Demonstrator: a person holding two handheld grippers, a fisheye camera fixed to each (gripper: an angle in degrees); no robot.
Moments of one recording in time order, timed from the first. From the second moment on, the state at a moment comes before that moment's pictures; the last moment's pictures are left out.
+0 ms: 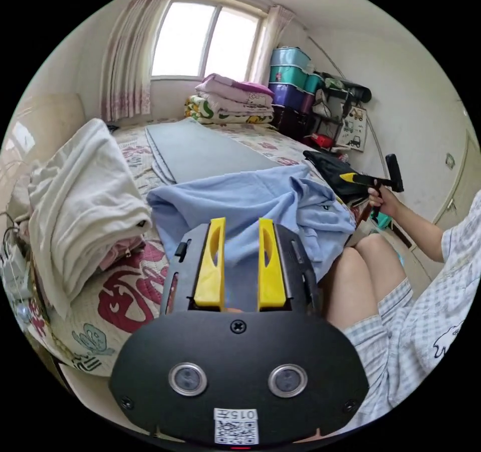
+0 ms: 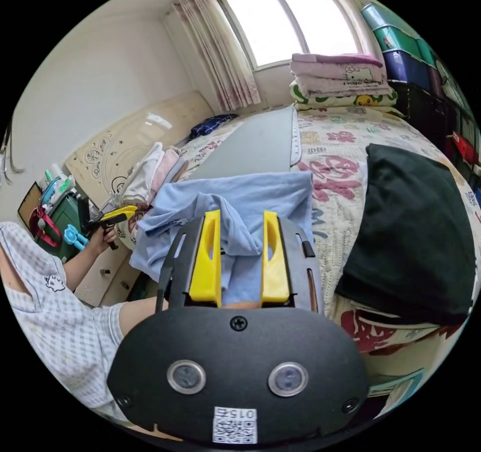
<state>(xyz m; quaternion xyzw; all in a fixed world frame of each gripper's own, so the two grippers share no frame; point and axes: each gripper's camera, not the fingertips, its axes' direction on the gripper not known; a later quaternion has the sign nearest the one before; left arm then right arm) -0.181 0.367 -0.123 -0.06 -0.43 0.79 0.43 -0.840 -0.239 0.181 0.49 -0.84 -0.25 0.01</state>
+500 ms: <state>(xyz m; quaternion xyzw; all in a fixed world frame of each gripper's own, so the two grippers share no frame) -0.227 0.349 -0.061 -0.20 -0.47 0.80 0.32 -0.885 -0.232 0.111 0.51 -0.79 -0.33 0.04</state>
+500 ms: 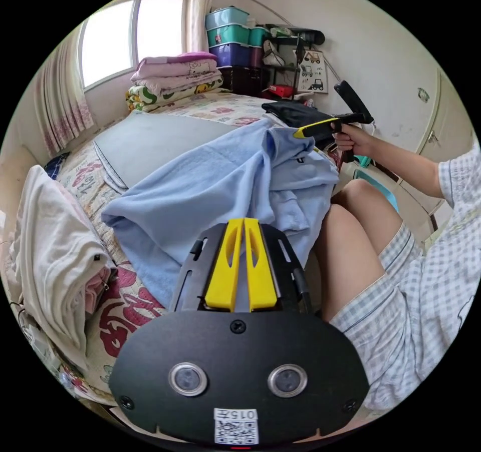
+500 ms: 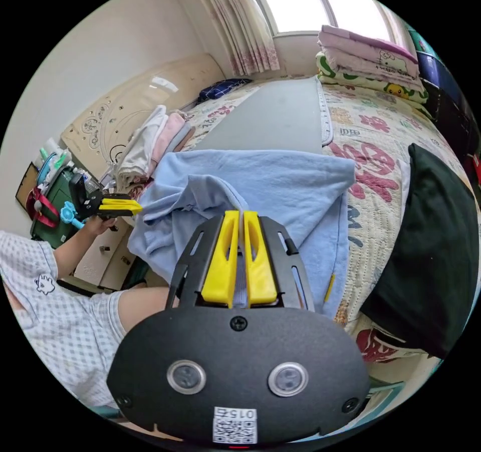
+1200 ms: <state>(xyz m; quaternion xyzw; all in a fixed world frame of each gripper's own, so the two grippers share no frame) -0.245 0.214 -0.211 -0.04 -0.45 0.66 0.60 -0.991 -0.263 0.166 0.44 -0.84 -0.32 0.00</state>
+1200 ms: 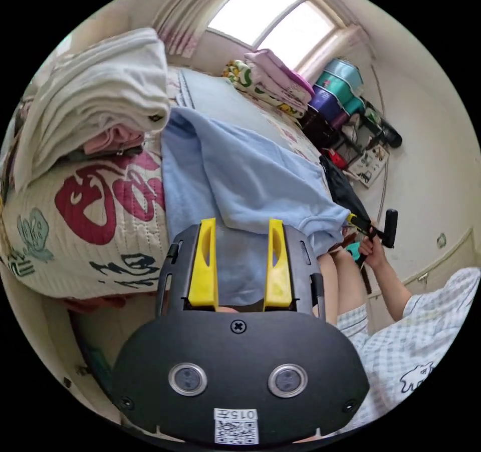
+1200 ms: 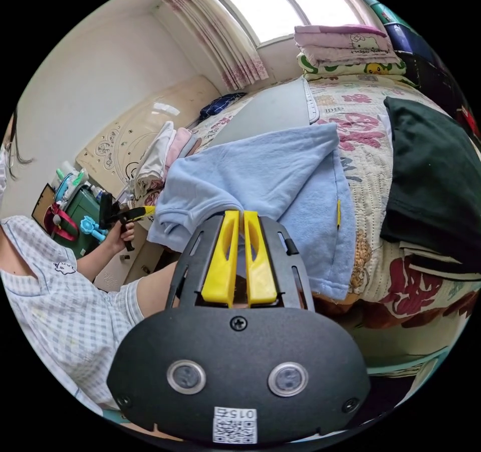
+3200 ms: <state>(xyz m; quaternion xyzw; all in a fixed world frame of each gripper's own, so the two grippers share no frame) -0.140 0.238 -0.157 0.21 -0.45 0.68 0.54 -0.687 -0.334 -0.036 0.36 -0.90 -0.21 0.16</state>
